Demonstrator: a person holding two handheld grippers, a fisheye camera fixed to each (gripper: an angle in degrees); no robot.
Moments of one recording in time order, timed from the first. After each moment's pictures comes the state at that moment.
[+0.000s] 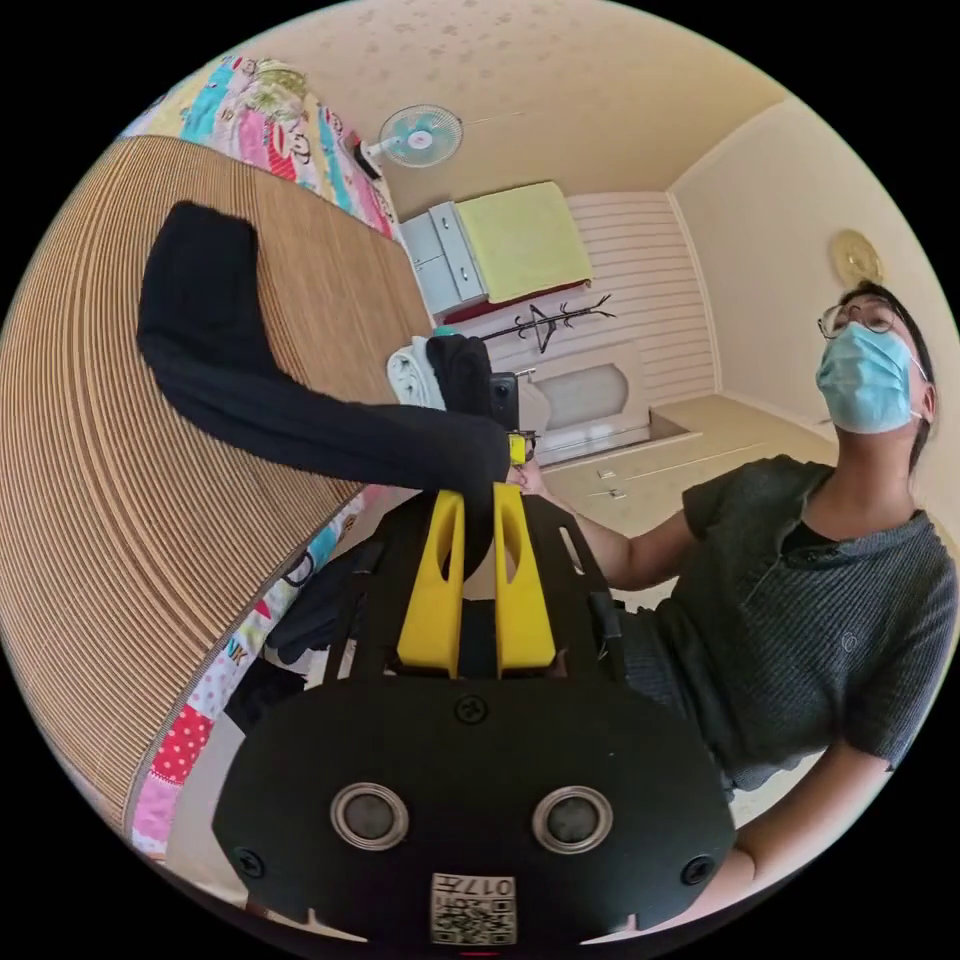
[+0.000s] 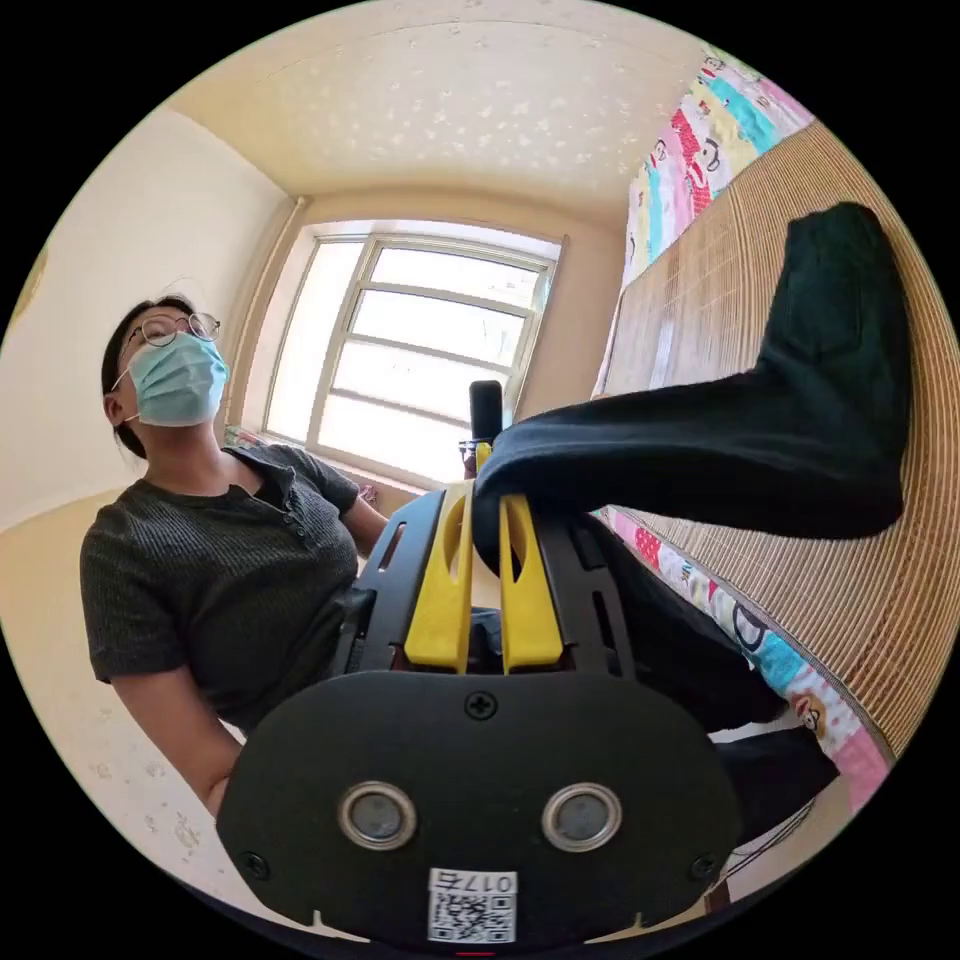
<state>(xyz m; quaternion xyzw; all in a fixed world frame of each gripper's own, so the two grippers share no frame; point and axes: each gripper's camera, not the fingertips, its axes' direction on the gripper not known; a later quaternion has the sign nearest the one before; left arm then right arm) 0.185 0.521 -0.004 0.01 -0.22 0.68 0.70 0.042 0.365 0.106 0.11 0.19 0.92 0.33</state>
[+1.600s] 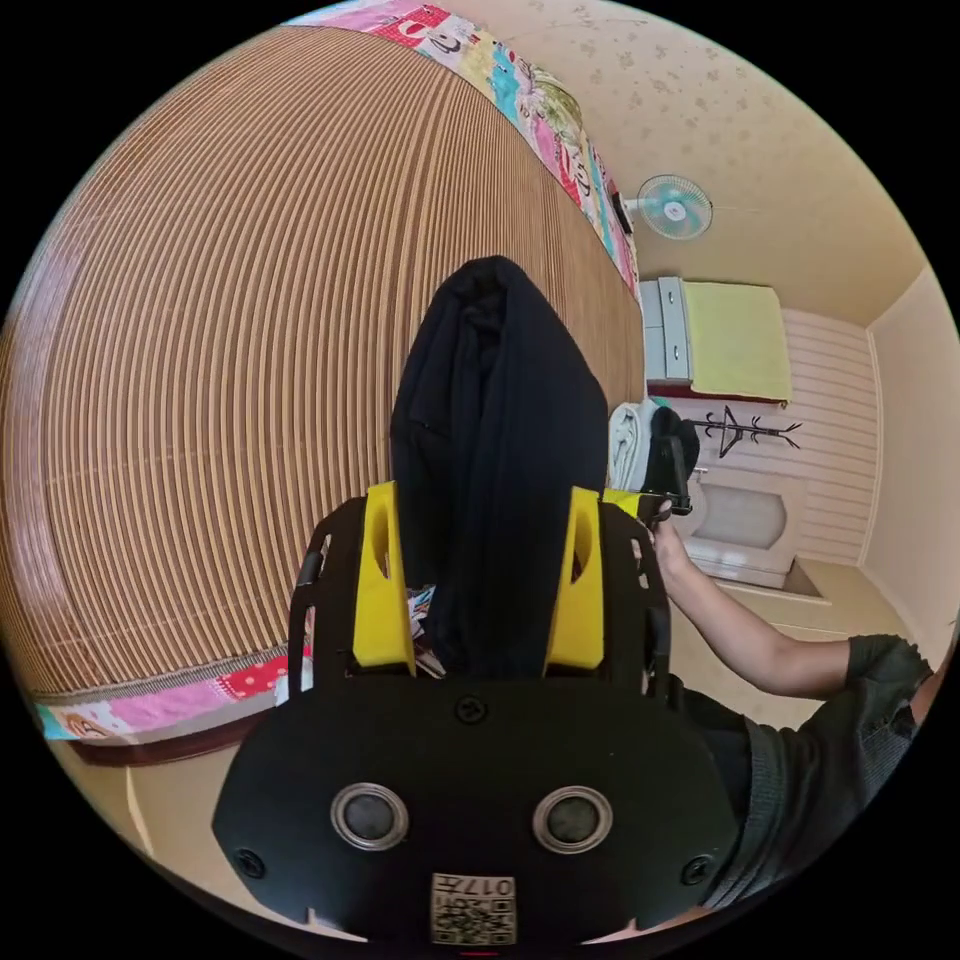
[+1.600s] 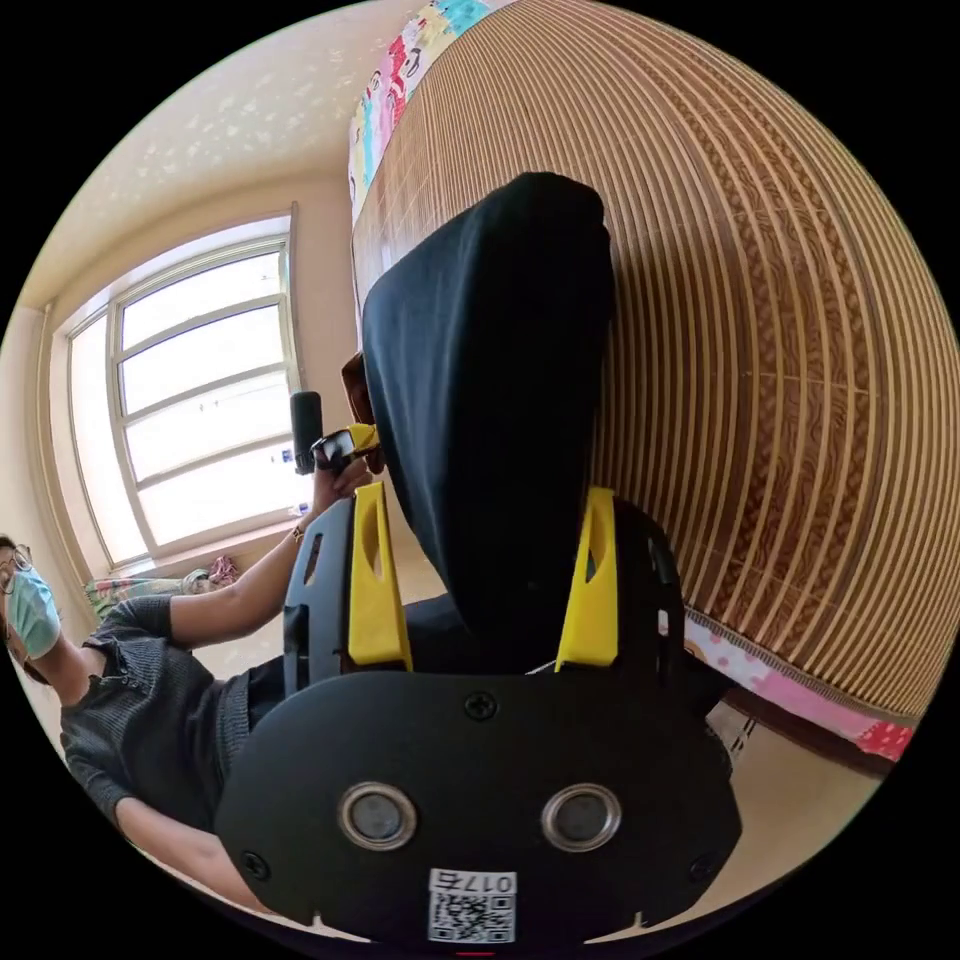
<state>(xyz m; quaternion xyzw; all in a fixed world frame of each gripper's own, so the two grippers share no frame) 0.193 0.455 -0.015 0.24 -0.32 0.49 0.78 -0.162 0.571 0.135 -0.05 0.13 0.99 0.03</state>
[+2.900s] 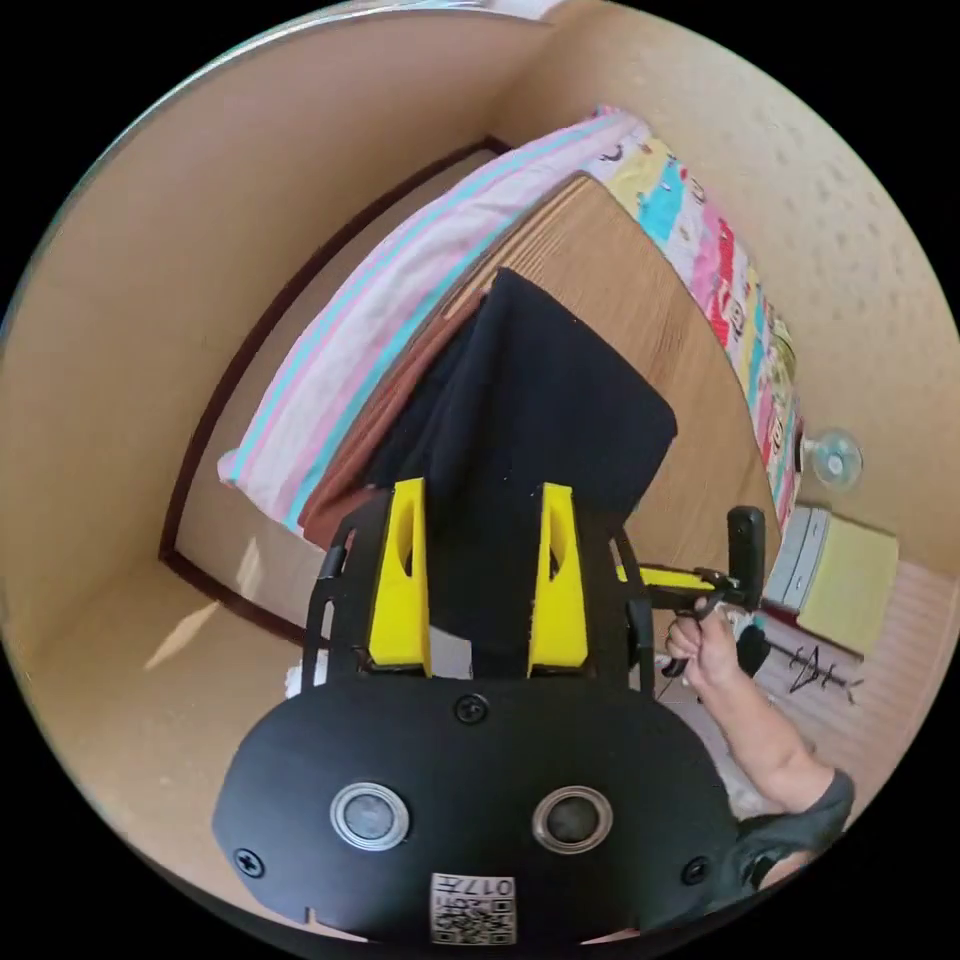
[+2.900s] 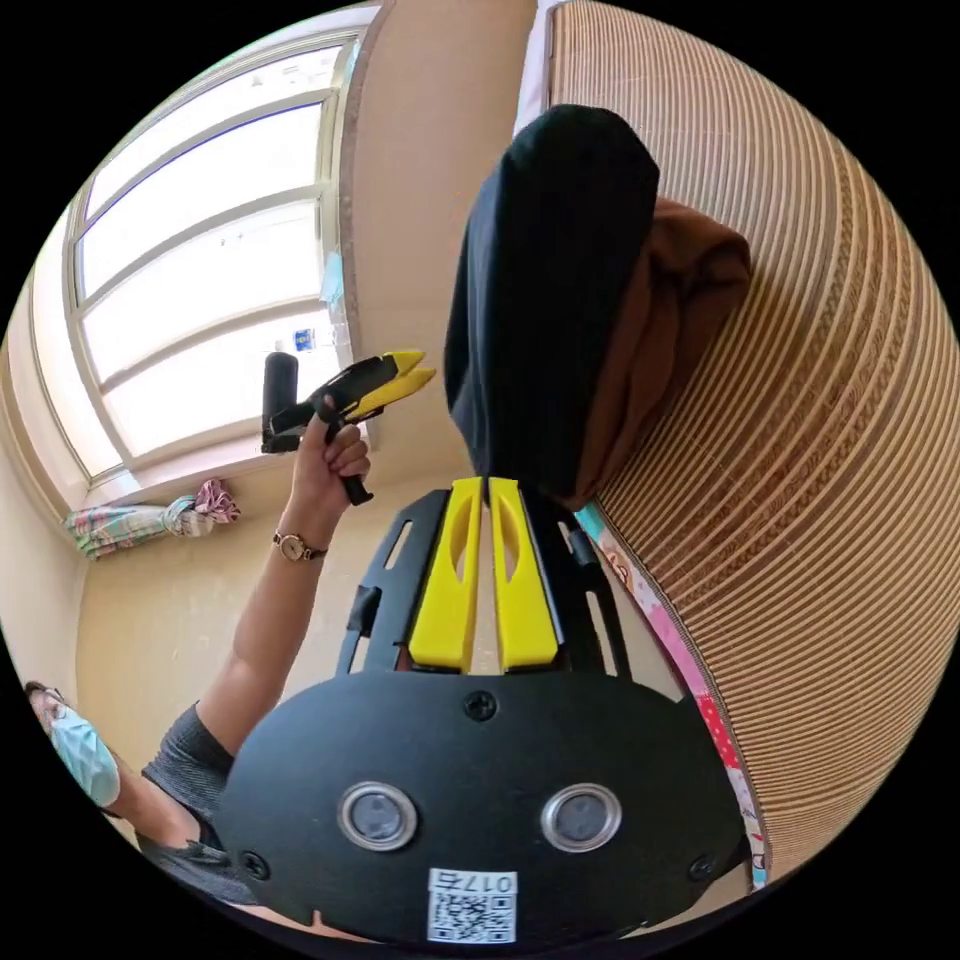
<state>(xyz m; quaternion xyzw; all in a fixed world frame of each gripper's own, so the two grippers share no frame) 0.125 0.649 -0.412 0.54 -0.30 0.24 0.75 0.062 0.761 0.488 -0.06 -0.11 0.98 0.13</state>
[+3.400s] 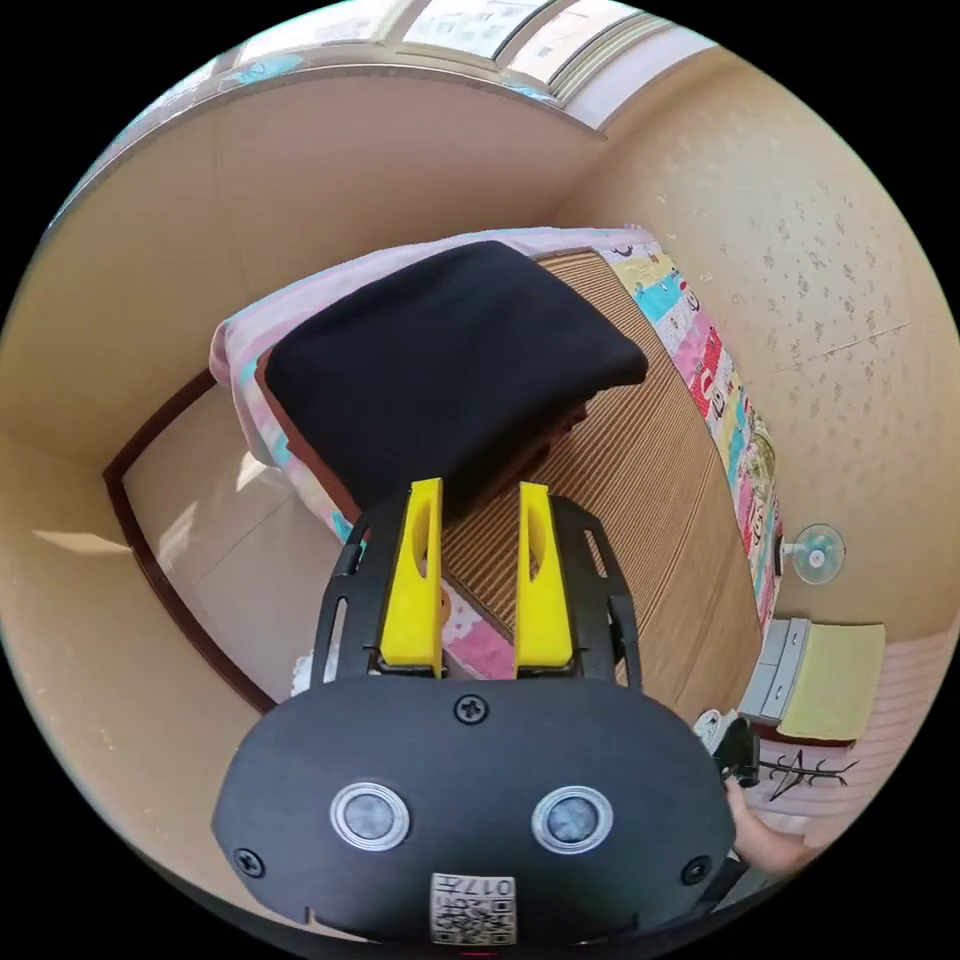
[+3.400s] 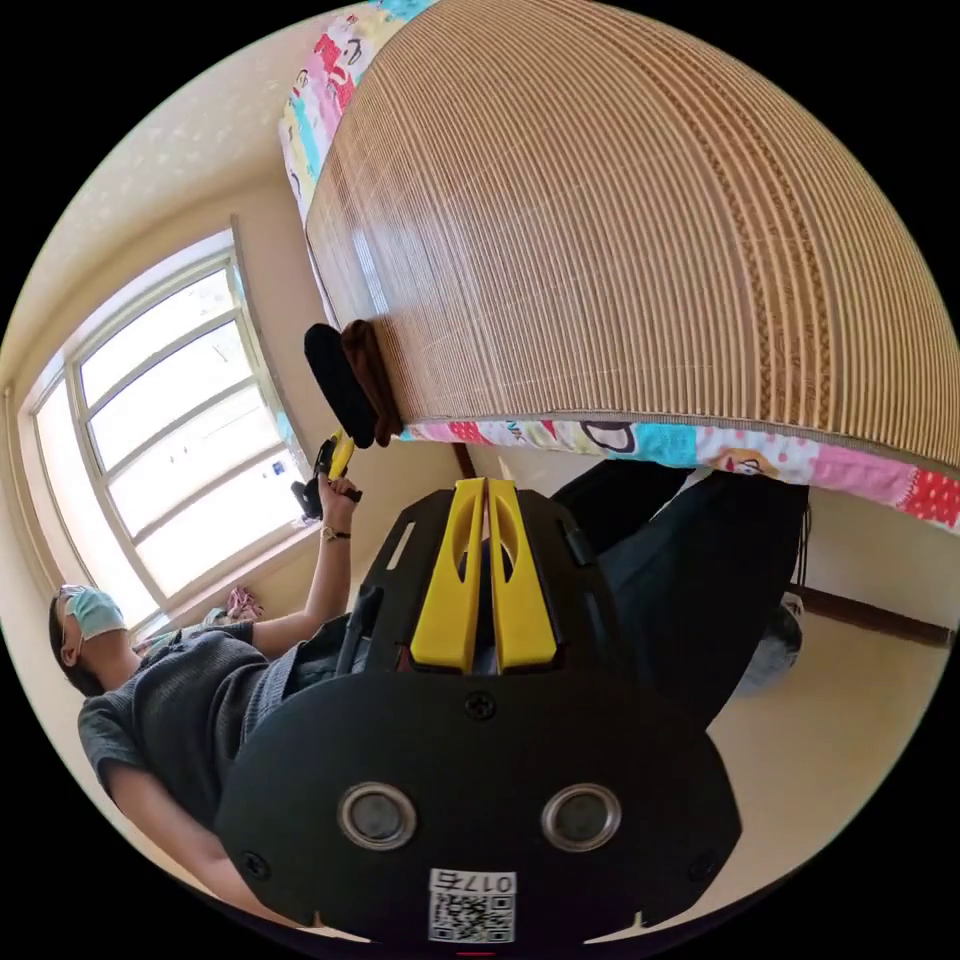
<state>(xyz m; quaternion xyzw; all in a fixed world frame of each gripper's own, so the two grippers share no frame) -0.027 0.587 -0.228 0.69 -0.16 0.25 0.66 -0.093 0.368 0.203 -0.07 0.15 0.98 -0.09</state>
